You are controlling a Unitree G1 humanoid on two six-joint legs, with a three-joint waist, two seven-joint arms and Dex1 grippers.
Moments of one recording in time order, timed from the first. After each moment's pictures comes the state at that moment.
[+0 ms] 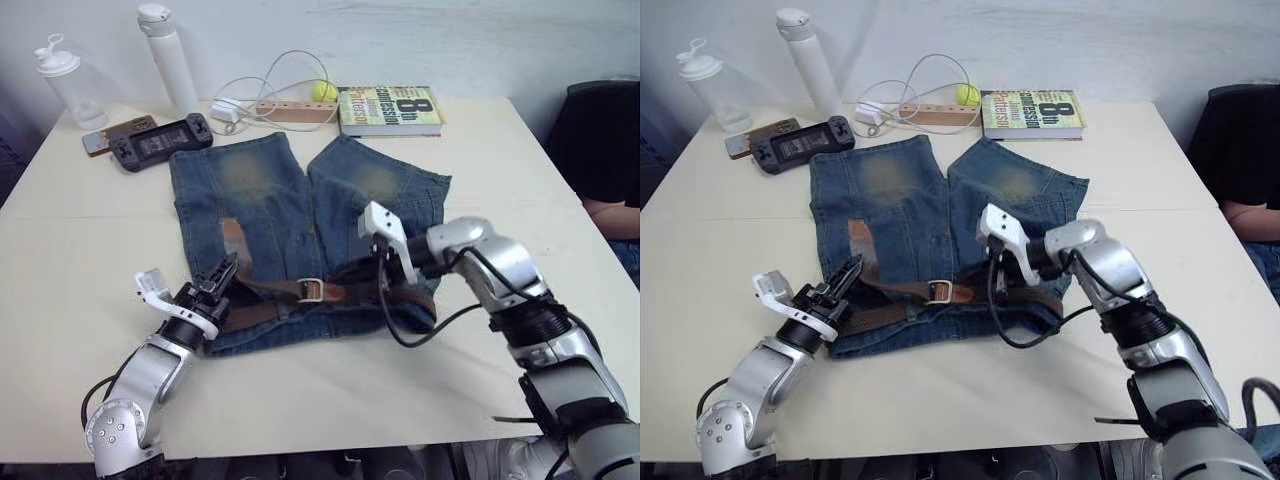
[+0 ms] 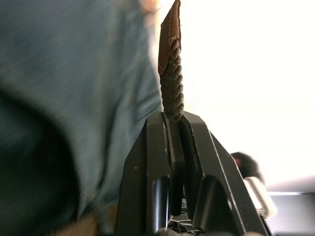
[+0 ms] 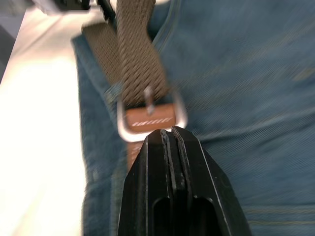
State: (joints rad) left arm 0.00 0.12 0.42 -0.38 -1.74 0.74 0.30; right arm -0.81 -0.54 0.34 0.08 0.35 0.68 1.21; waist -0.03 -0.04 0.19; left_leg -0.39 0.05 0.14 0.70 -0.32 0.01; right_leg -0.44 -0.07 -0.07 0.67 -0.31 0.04
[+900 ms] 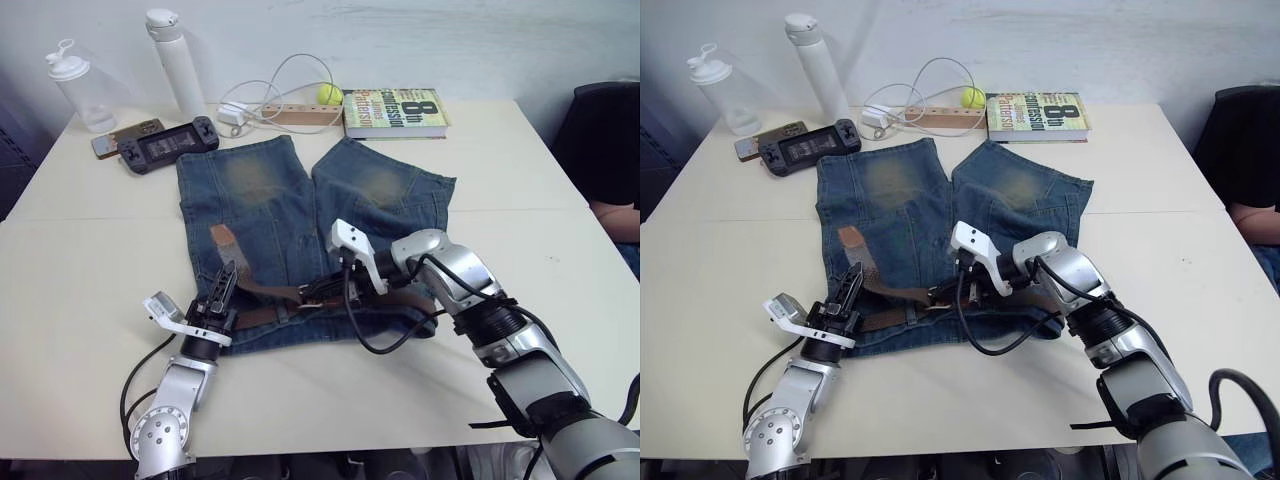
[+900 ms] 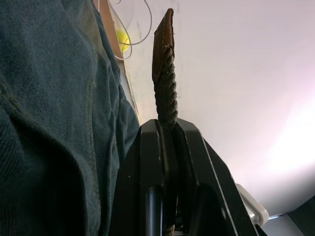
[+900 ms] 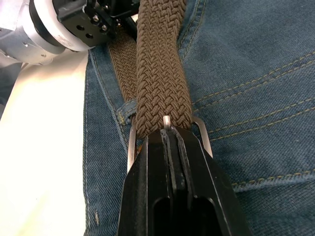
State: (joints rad) left arm 0.06 -0.03 0.34 -0.22 -1.40 0.54 -0.17; right arm -0.84 -0.39 0.42 0.22 0.30 0.67 1.21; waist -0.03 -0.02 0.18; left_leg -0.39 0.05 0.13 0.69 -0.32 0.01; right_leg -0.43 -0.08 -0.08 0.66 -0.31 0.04
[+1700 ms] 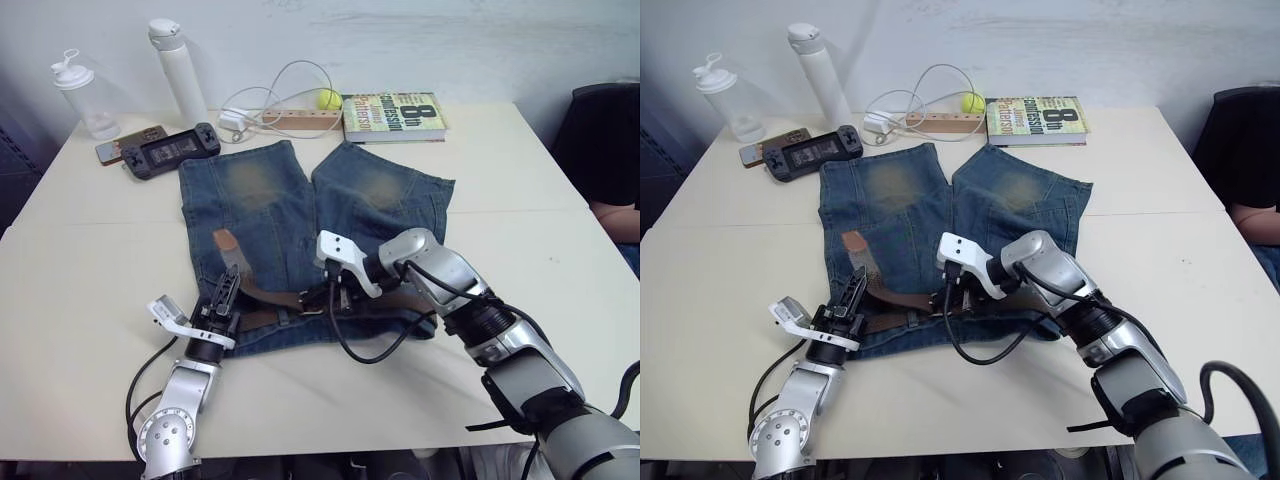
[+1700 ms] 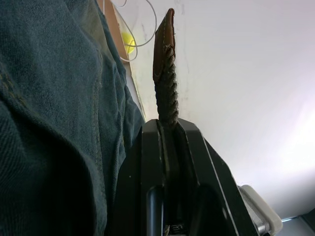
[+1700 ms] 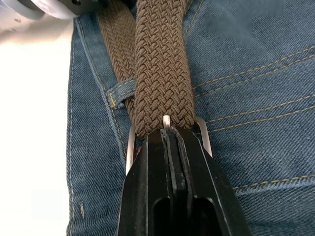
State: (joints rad) left arm 0.07 -0.05 0.33 -0.21 -1.33 0.53 -0.20; right arm -0.89 -0.38 0.53 0.19 0.15 0.75 1.20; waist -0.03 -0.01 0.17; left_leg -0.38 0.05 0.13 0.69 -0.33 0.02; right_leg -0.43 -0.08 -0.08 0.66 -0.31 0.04
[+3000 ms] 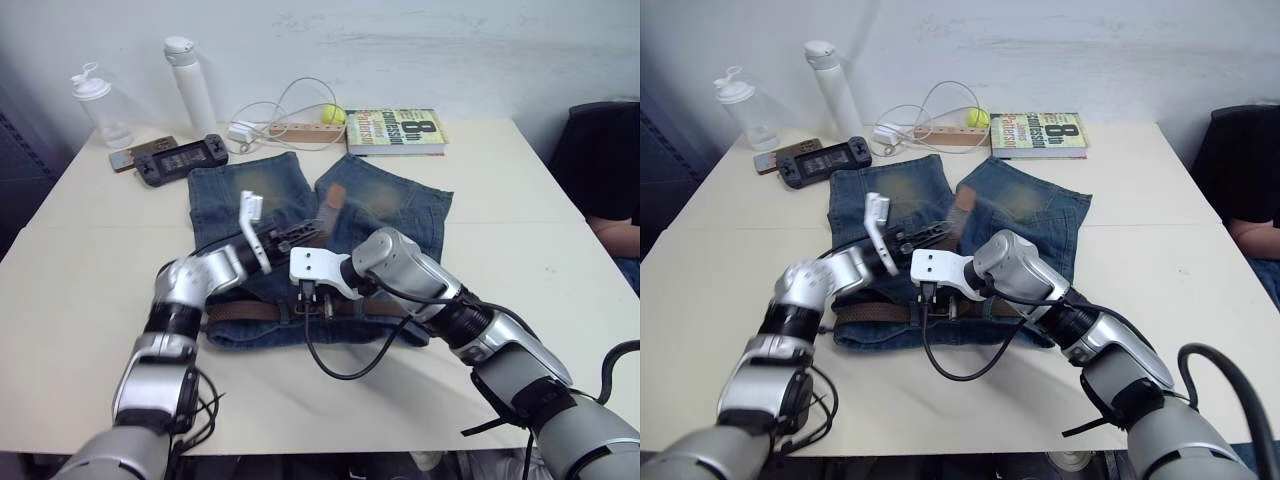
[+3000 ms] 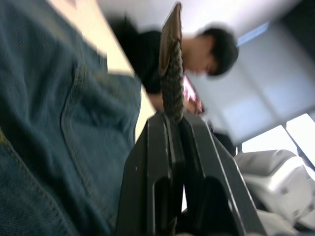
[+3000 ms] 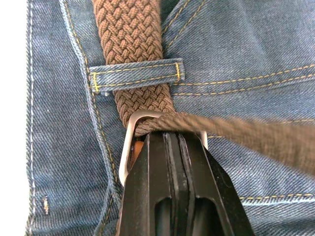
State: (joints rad) left arm -0.92 0.32 -0.01 0.73 -0.89 0.85 -0.78; right arm -0.91 -0.36 0.69 0.11 -0.09 0.75 1.13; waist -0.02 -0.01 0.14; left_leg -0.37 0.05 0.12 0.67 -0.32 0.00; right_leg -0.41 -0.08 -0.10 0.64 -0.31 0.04
